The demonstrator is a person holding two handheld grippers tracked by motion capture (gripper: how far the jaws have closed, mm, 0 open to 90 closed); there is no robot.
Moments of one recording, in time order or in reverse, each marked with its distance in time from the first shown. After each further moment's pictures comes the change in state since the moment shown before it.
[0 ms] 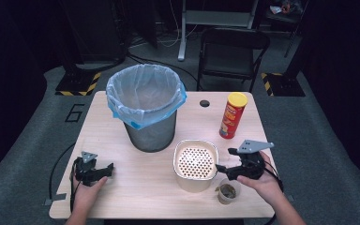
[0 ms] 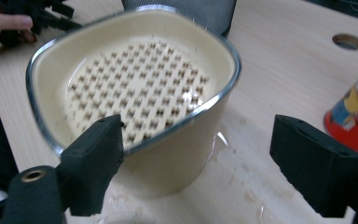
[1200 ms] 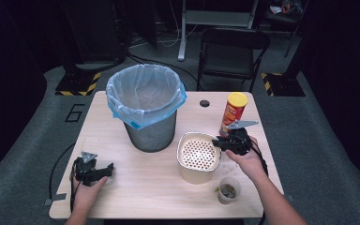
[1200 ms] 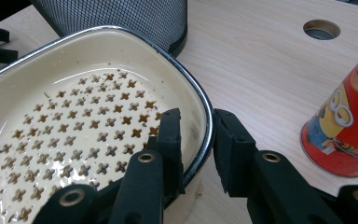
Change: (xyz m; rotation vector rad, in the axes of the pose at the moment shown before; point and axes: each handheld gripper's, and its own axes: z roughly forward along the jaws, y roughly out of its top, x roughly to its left) left arm 0.000 0.000 0.000 0.001 0.004 -0.003; right arm -0.045 0.038 0.057 0.049 -0.076 0.139
